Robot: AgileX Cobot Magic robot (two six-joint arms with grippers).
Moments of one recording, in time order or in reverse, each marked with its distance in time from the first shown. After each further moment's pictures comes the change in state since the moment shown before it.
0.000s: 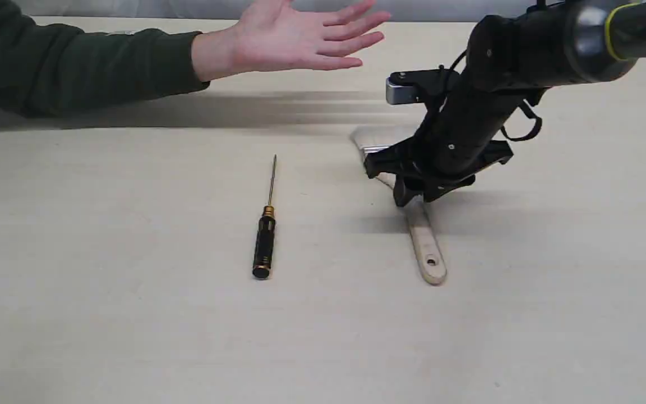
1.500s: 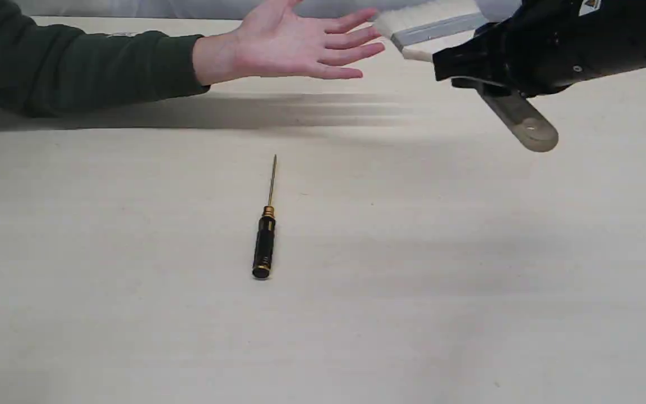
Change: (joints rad) left arm 0.000 0.000 0.000 0.000 0.000 0.000; right arm 0.007 -0.652 0.282 -0.087 -0.222 0.026
